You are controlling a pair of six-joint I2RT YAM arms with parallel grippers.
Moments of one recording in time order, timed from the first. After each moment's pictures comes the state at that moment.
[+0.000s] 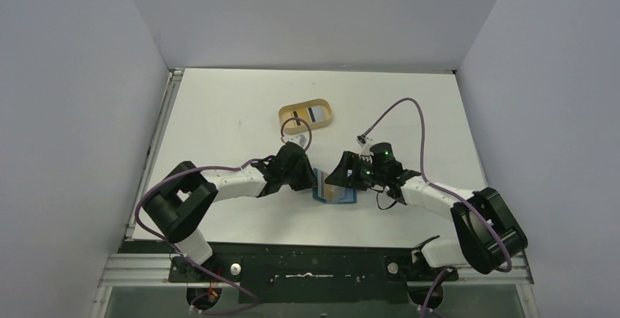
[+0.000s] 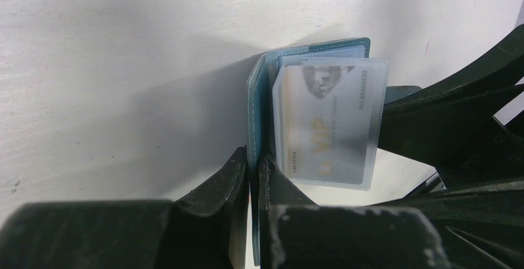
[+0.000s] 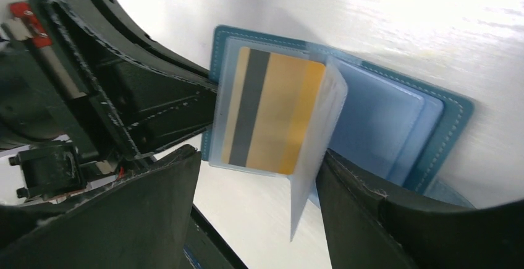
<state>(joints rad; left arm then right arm) -0.81 1.66 0.80 0.09 0.07 -0.94 0.48 1.36 0.52 0.13 -0.45 0.68</state>
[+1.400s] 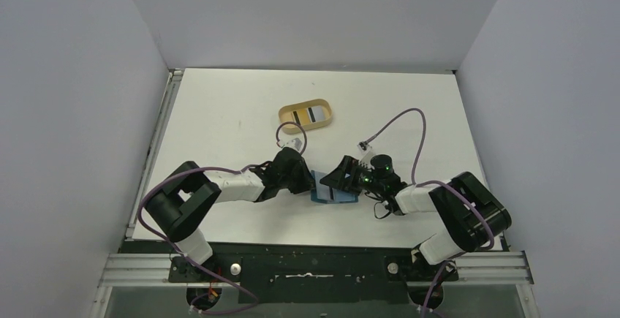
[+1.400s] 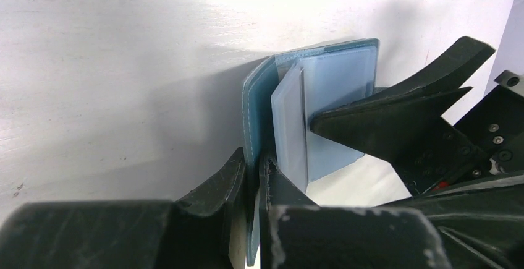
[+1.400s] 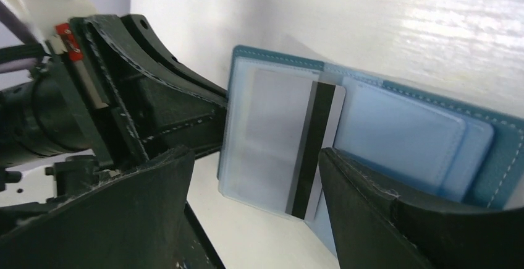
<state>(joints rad) -0.81 1.67 0.72 0.20 0.06 -0.99 0.51 1.53 0.35 0.71 -0.46 0.87</state>
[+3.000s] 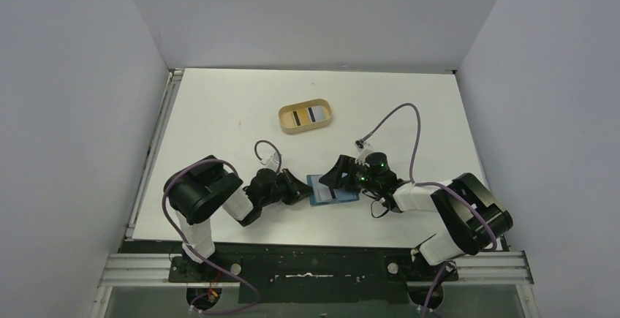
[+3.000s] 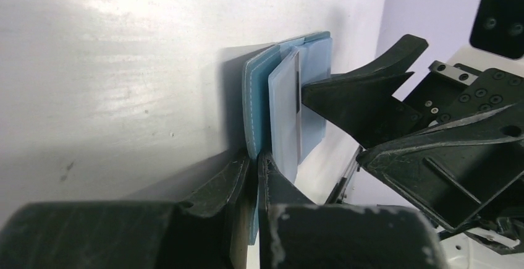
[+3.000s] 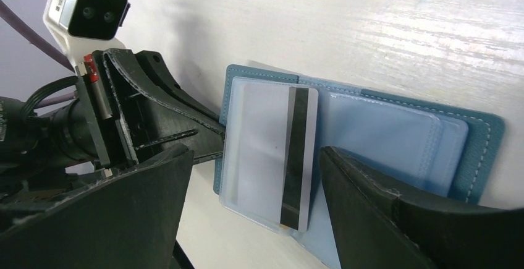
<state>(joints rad) -0.74 1.82 0.36 1.01 0.18 -1.26 0.54 1.49 0.40 0.53 -0.35 0.76</state>
